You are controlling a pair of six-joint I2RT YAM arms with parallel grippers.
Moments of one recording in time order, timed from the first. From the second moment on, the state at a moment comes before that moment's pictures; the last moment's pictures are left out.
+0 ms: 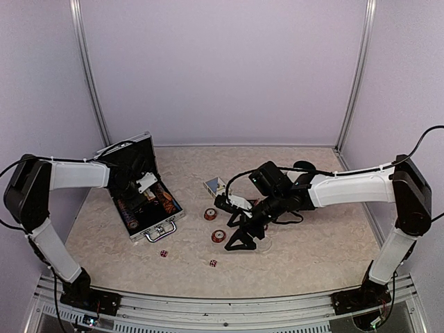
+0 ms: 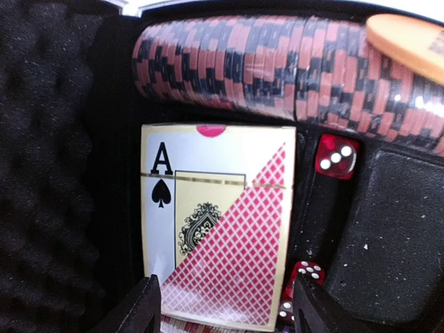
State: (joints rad) left arm -0.36 1.66 0.99 -0.43 -0.29 0.57; right arm 0.90 1.72 1.10 -0.28 -0.58 -0.29
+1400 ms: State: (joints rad) left arm -0.54 1.49 0.89 -0.38 -0.38 0.12; right arm 0.91 1.75 1.12 -0.29 -0.56 -0.30
